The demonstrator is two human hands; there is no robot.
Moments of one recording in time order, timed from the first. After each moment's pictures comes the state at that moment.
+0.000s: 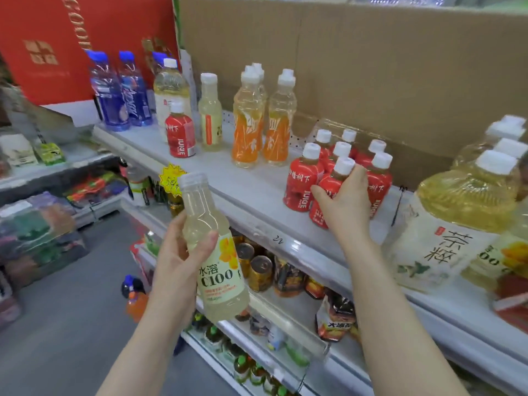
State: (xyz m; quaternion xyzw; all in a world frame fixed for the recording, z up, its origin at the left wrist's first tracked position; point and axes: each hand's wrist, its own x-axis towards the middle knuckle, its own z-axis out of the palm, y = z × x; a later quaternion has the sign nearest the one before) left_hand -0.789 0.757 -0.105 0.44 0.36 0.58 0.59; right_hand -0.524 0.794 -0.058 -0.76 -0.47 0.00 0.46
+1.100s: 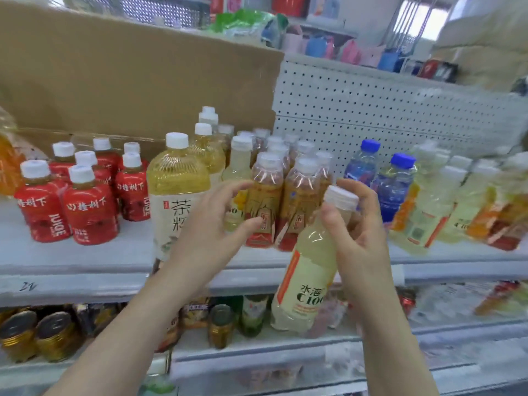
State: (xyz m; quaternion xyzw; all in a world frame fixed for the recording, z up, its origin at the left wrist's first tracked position) left_hand -0.529 0.631 -0.019 0.85 0.07 0.33 0.40; right_hand -0.443 0.443 -0.013 -0.65 -0.31 -0.07 0.69
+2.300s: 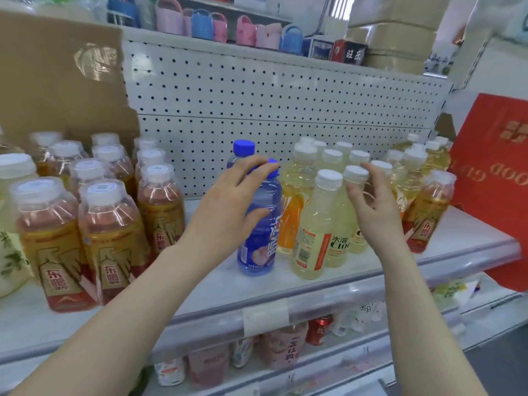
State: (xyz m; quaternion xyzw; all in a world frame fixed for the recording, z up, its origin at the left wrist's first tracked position) left_hand -0.257 0.475 0.006 0.91 -0.08 0.37 0.15; right_hand -0.127 0.241 -0.004 -0.80 -0.21 -0.22 0.52
